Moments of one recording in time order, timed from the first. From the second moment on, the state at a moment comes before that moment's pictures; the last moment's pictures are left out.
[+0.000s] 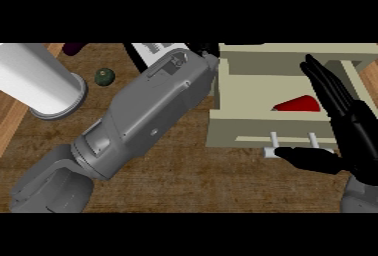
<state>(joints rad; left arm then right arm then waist) -1.41 0.04 -0.59 -0.55 1.00 0.82 -0.19 -0.23 -0.11 -0.05 -1.97 0.81 0.25 -0.02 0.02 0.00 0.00</state>
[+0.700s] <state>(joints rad) -1.32 0.19 -0.60 -0.71 0.93 0.83 -0.08 -0.53 -0.13 0.04 -1.33 1.13 -0.01 -0.09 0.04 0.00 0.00</state>
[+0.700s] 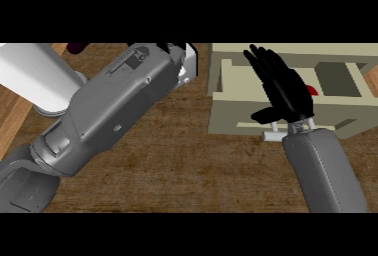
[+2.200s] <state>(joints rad) -1.14 0.43 -0.57 -1.08 0.82 0.84 0.11 -1.03 -0.19 -0.17 -0.36 1.30 -0.65 -0.13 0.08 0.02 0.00</state>
